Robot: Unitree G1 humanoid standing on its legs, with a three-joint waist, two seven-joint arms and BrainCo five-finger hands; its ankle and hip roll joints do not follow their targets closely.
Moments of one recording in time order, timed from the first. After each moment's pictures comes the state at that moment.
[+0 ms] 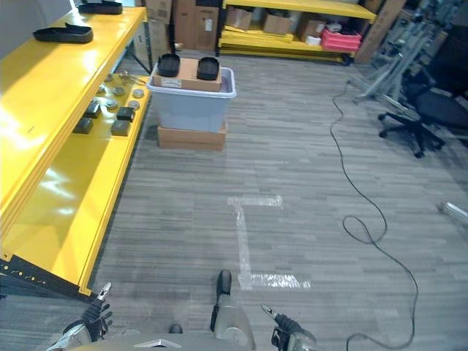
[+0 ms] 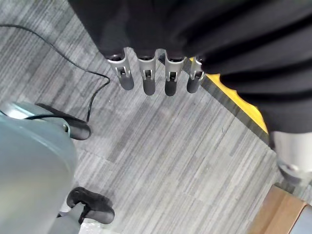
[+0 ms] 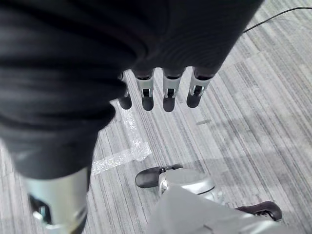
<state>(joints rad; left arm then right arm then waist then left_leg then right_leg) 0.00 0.23 -0.12 1.17 -0.70 -0.05 -0.05 -0.01 -0.25 0.07 1.16 0.52 0.07 -0.02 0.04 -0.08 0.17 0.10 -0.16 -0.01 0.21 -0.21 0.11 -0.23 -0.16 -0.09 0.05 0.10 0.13</state>
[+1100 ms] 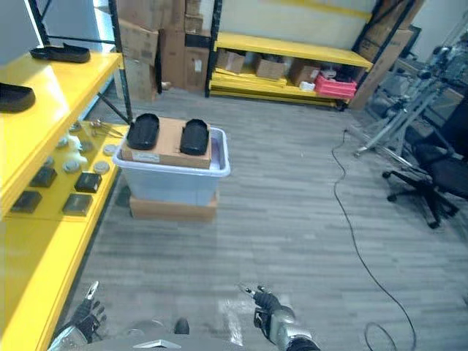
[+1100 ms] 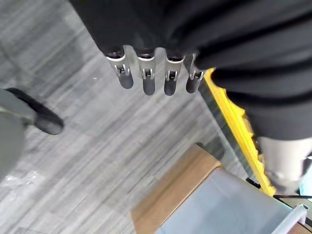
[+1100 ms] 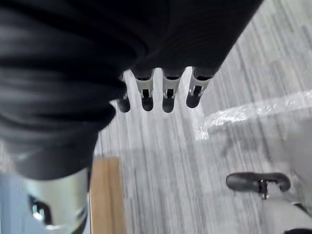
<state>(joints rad) -0.01 0.24 -0.03 1.12 -0.82 -0.09 -0.04 -0.06 -0.24 0.28 0.90 0.52 0.09 -0.04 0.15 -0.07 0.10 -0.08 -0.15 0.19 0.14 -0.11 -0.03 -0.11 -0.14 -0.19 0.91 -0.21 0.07</state>
